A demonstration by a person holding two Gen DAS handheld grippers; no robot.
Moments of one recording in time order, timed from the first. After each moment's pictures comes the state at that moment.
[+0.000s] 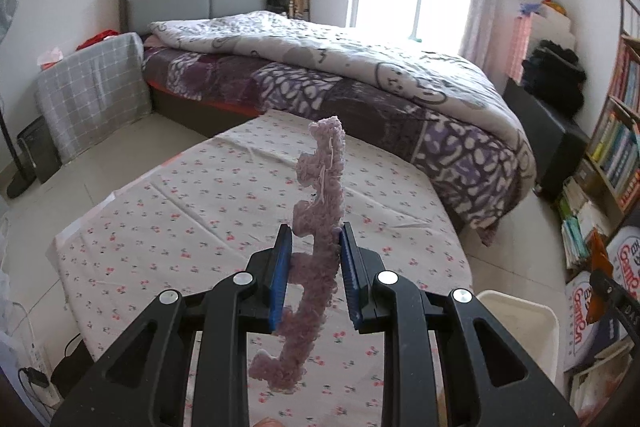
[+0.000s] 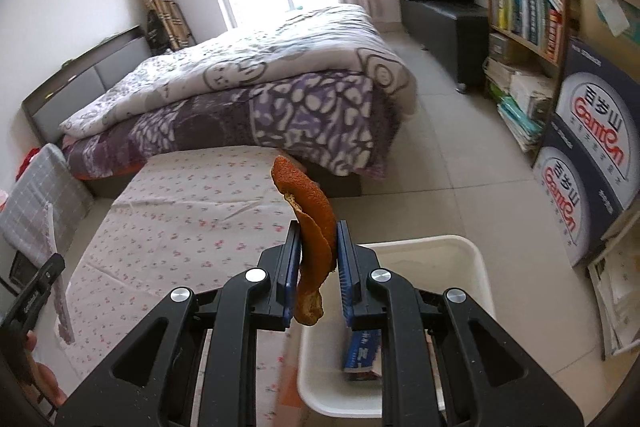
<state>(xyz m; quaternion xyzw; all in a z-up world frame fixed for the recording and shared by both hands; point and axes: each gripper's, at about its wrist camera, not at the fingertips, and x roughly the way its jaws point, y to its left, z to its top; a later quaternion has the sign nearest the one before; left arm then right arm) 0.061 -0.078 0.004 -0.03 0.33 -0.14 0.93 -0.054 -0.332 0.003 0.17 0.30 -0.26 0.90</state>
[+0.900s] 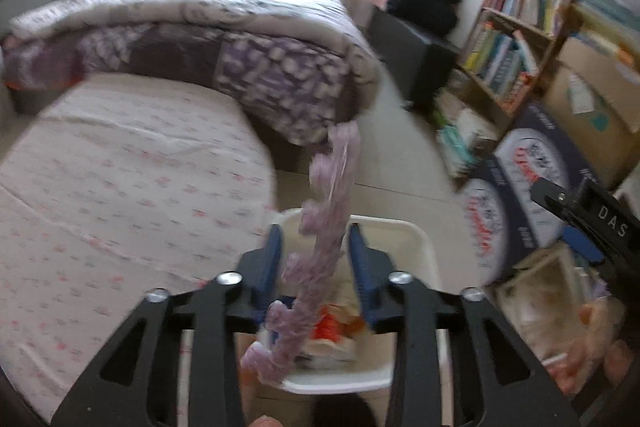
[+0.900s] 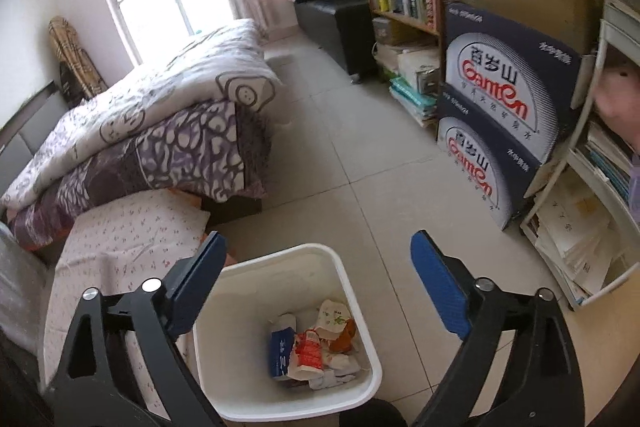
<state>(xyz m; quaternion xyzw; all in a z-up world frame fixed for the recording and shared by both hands) -0.013 -0.244 -0.022 -0.01 0.40 -0.39 0.83 -0.145 -0.423 0.012 0.23 0.27 -0.41 0.84</state>
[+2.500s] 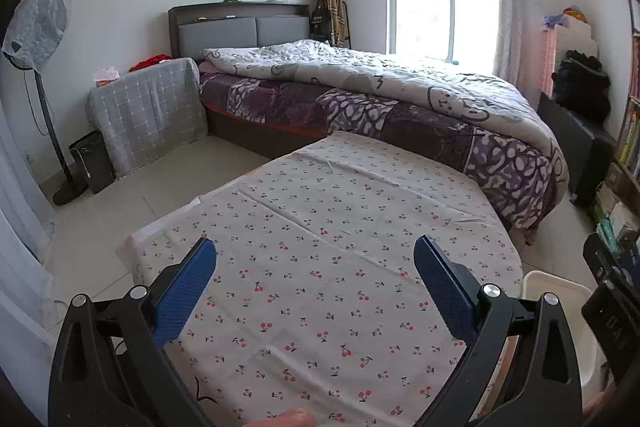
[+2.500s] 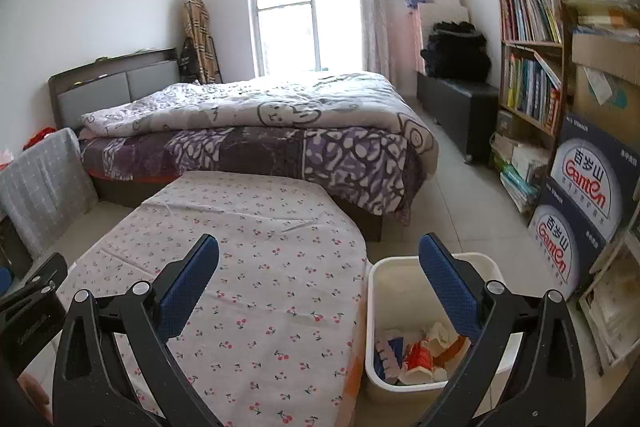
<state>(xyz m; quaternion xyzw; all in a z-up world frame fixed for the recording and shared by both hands) -0.007 0.014 0.007 -0.01 0.28 -0.05 0.96 -0.076 -0.171 0.009 0.05 0.20 -0.26 0.94</state>
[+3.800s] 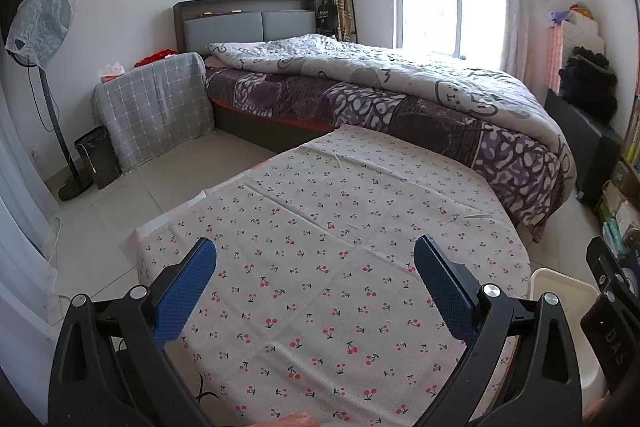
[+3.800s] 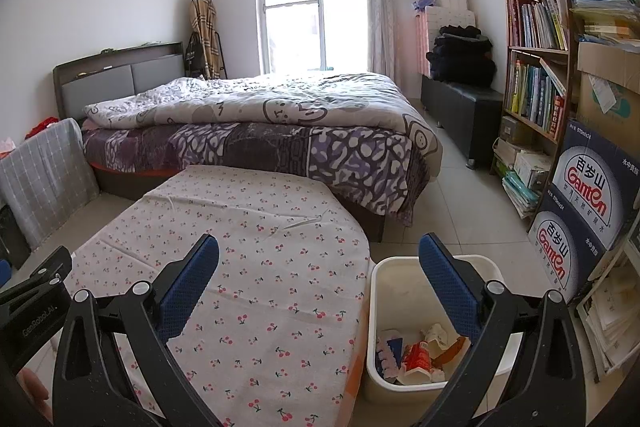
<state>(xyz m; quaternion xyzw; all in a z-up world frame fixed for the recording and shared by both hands) -0.004 0.016 0.001 -0.01 0.29 -0.04 0.96 -0.075 -0.167 0.005 0.04 0.21 -0.26 0.94</state>
